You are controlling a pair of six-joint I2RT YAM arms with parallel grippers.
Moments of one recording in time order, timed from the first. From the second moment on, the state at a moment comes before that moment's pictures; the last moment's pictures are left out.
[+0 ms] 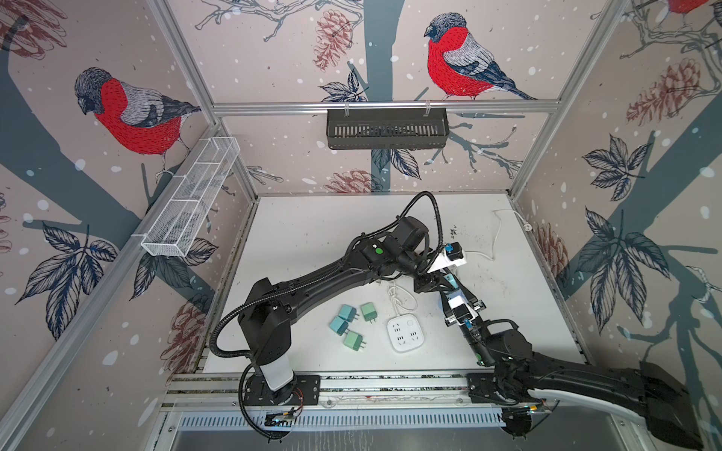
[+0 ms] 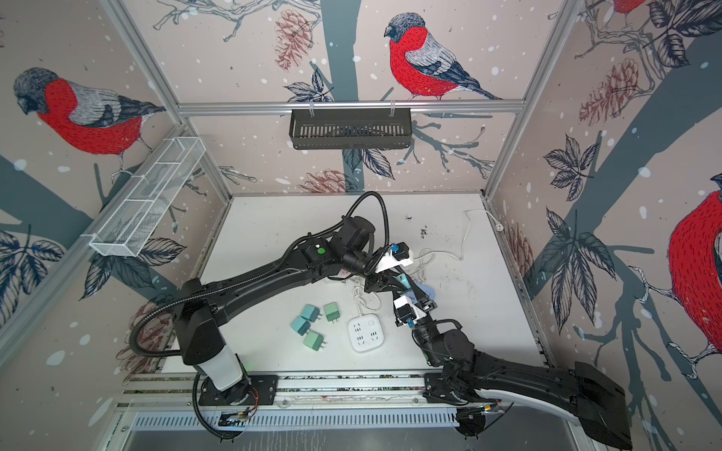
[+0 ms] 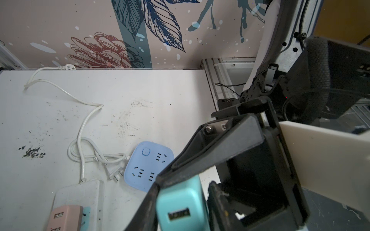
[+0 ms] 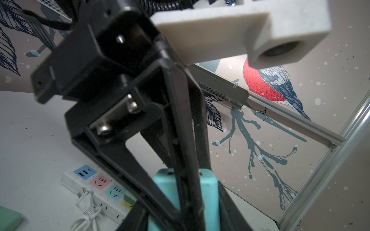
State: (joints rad) left arm -0.95 1.73 1.53 -0.48 0.67 0.38; right arm 1.18 0.61 0.01 0.94 0.67 -0.70
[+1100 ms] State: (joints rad) left arm -0.80 1.57 1.30 -0.26 0.54 0.35; right arm 1.17 0.44 0.19 0.38 0.66 -0.27
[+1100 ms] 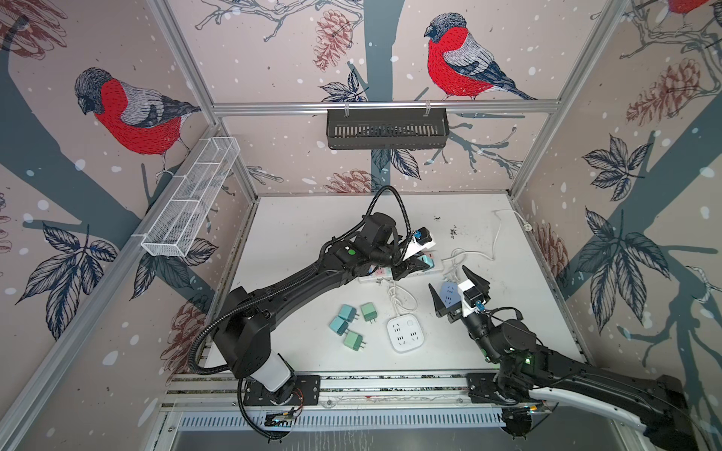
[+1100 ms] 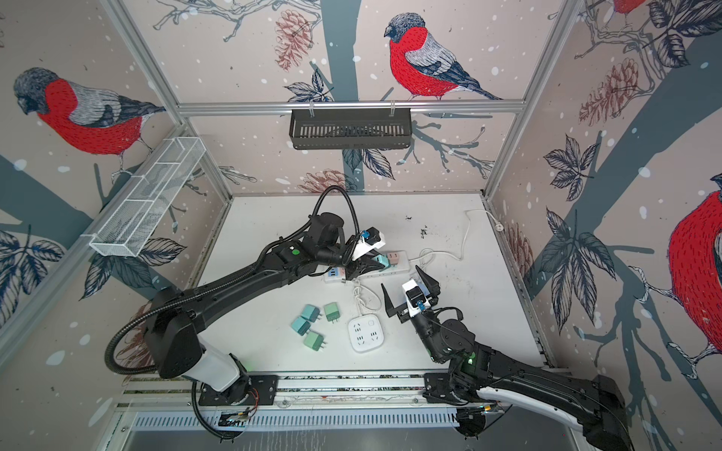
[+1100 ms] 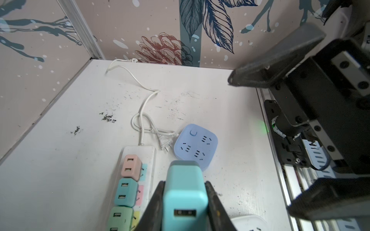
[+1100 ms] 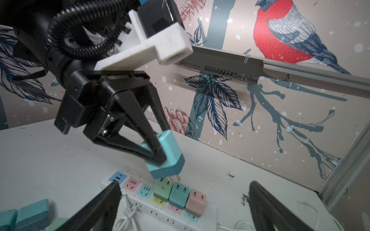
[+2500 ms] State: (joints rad) left arm -0.80 1.78 1.42 -0.46 -0.13 0.48; right arm 0.97 0.30 0.07 0.23 0.57 -0.13
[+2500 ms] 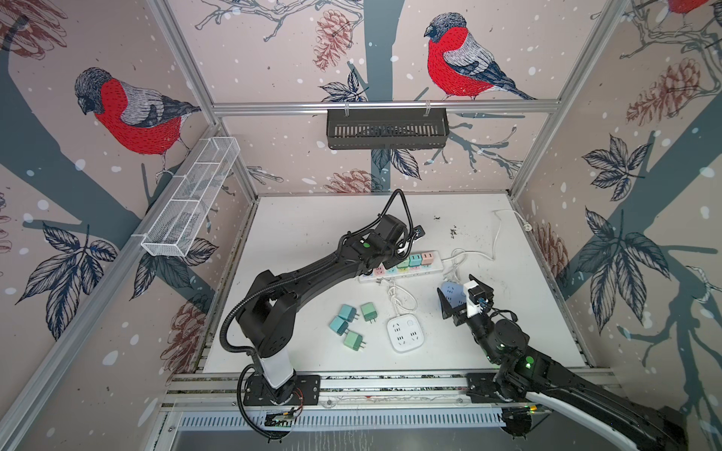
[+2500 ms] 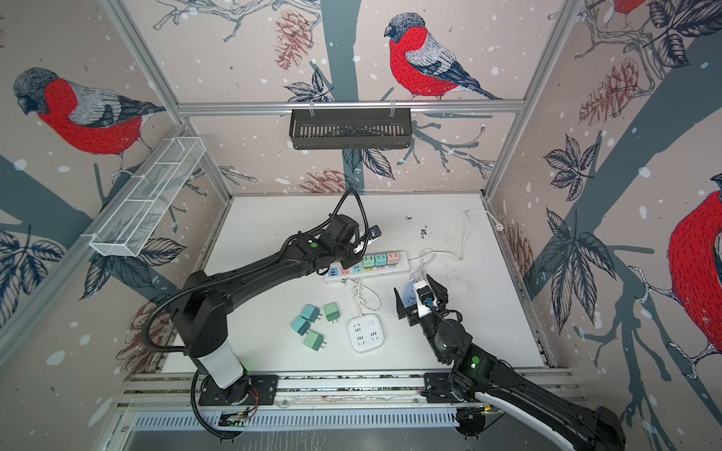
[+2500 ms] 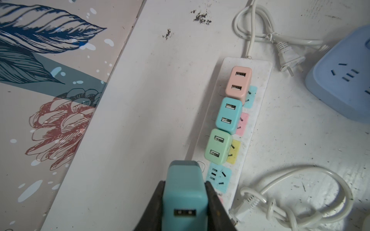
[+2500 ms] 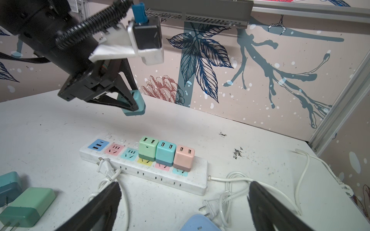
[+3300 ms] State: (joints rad) left arm -0.75 1.92 1.54 -0.66 -0.04 0.52; right arm 0.97 0.27 0.06 0.21 0.55 -0.13
